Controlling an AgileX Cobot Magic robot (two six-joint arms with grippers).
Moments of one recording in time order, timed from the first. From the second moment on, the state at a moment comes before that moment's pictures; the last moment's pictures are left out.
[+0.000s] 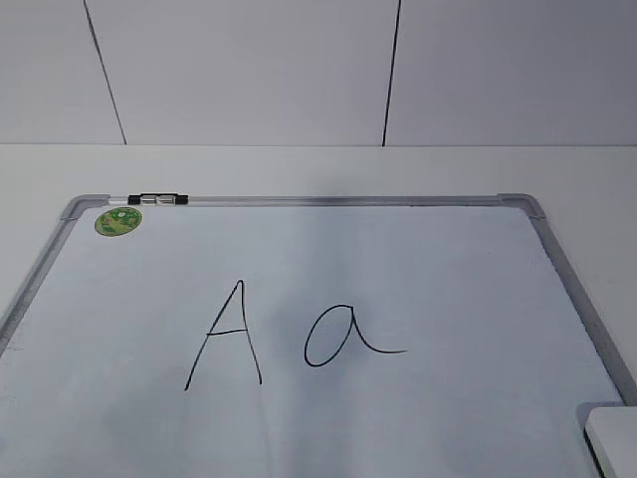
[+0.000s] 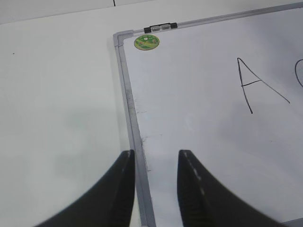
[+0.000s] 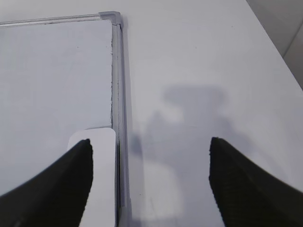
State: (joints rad) left arm 0.00 0.01 -0.51 -0.18 1.11 0.18; right arm -0.04 -0.02 -0.50 -0.11 1.14 0.00
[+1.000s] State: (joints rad) left arm 0.00 0.01 -0.51 -0.18 1.11 0.18; right arm -0.04 0.51 -0.85 0.06 1.27 0.03
